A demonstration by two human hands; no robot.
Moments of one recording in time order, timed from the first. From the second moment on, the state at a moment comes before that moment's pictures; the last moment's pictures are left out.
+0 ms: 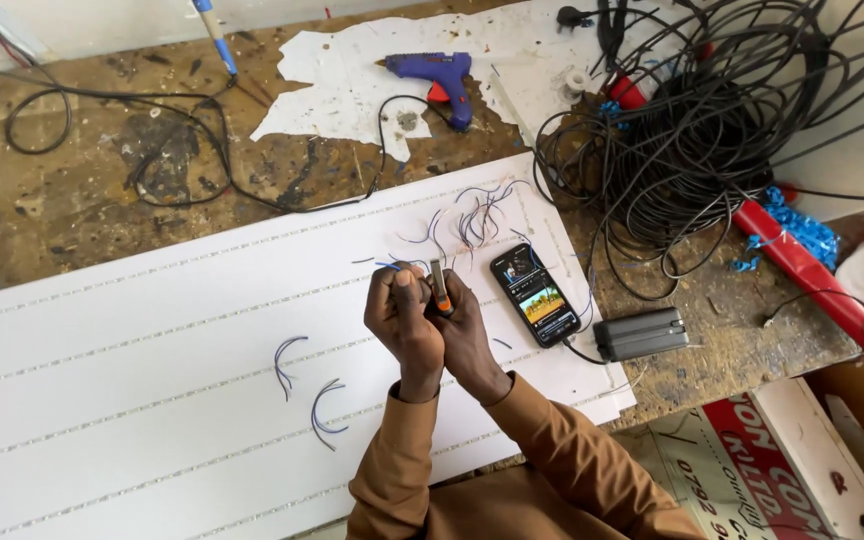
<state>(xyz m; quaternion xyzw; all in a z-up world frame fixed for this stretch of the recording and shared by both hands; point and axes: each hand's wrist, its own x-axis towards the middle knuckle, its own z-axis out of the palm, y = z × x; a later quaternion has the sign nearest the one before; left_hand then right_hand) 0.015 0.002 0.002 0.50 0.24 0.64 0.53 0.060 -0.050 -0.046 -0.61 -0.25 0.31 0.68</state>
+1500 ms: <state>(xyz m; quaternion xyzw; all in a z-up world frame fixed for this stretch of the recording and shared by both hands) -0.030 0.018 0.013 0.79 0.24 0.45 0.33 0.089 -0.085 0.016 -0.69 -0.42 0.33 0.49</state>
